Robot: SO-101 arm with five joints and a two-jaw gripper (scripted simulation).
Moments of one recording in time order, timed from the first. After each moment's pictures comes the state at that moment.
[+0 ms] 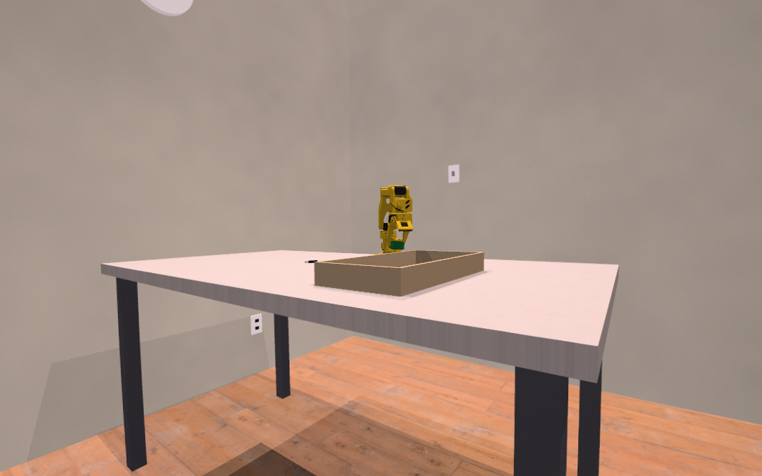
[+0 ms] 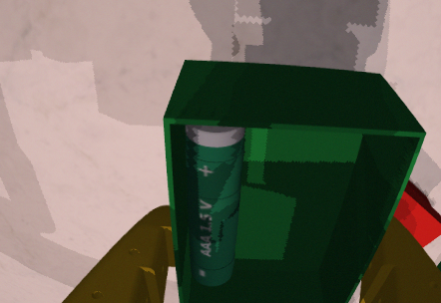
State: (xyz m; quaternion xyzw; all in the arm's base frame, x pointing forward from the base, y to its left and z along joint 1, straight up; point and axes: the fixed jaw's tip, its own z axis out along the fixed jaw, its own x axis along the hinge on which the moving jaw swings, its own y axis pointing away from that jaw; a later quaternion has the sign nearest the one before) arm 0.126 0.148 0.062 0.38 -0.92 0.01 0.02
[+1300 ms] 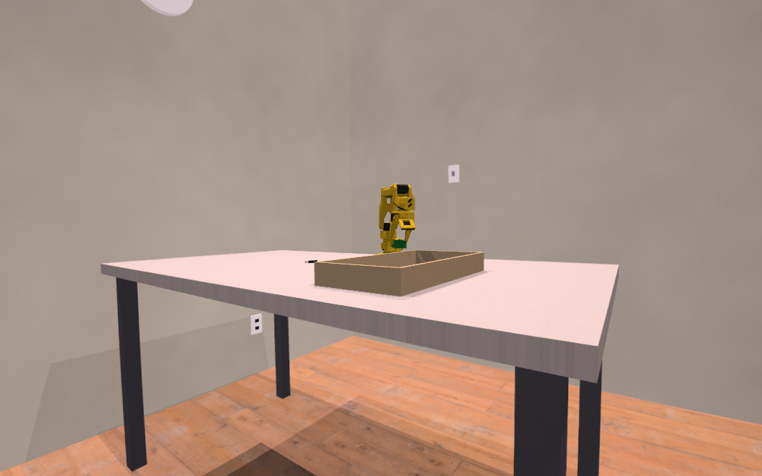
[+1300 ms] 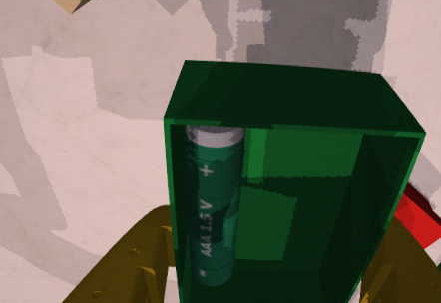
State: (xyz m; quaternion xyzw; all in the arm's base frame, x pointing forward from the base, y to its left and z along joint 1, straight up) arm 0.127 0.156 0.066 0.38 -0.92 0.01 0.02
